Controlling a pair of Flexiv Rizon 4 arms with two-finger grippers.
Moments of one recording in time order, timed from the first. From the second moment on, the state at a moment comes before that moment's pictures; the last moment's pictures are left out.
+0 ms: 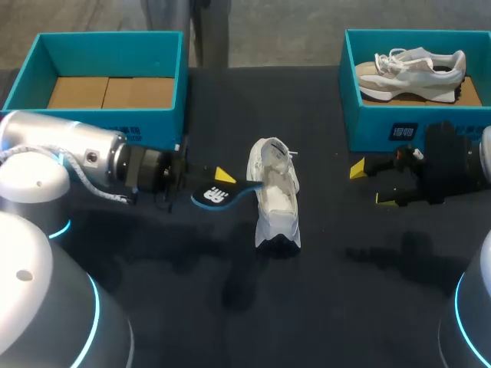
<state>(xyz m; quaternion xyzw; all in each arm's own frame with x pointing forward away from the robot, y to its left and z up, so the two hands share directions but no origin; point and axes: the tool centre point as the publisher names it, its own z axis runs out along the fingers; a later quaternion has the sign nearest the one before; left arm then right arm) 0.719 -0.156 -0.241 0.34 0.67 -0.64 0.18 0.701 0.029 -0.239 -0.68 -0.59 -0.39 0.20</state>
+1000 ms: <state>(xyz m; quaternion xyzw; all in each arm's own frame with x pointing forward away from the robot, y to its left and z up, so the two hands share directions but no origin) 0.729 -0.167 -0.257 0.34 0.66 -0.65 0.16 0.701 0.029 -0.239 -0.68 -0.59 -0.39 0.20</state>
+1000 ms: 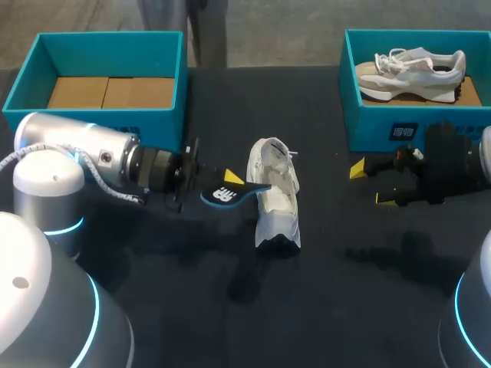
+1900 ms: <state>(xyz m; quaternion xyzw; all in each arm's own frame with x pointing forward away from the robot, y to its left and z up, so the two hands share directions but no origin) 0.733 -0.177 -0.276 0.33 0.67 -0.64 0.15 0.701 0.029 -0.239 -0.68 -0.59 -0.39 0.20</state>
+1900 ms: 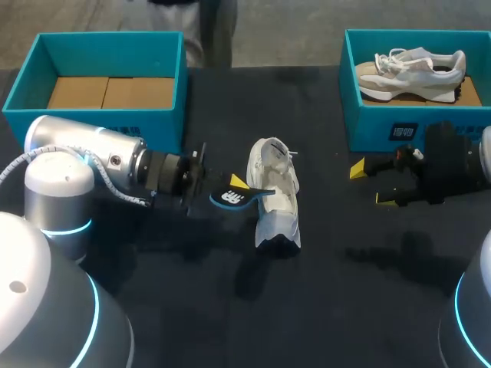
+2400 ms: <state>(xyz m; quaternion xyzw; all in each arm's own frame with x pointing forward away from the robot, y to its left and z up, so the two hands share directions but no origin) 0.734 -0.178 -0.273 0.33 0.67 -0.65 0.15 0.701 0.029 -0.239 -0.68 -0.59 -0.39 0.20</state>
